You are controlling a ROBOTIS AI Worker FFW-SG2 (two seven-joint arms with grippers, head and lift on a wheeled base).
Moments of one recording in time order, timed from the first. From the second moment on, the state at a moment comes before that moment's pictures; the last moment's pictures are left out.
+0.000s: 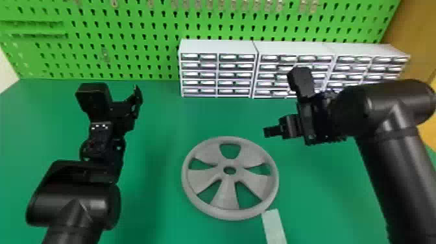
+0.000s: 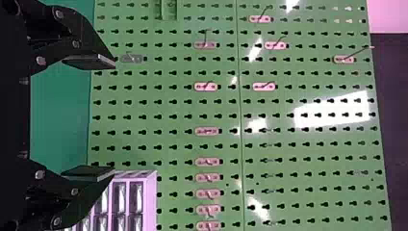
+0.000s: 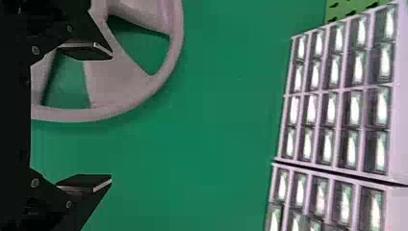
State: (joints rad) left arm -0.17 0.06 -0.04 -1.60 0.02 0.05 0.15; right arm -0.57 -0.19 0.18 -1.64 -0.37 1.48 -0.04
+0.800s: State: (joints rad) left arm -0.18 0.07 -0.04 -1.60 0.02 0.05 0.16; right arm -0.60 -0.19 0.23 -1.52 -0.42 1.54 -0.04
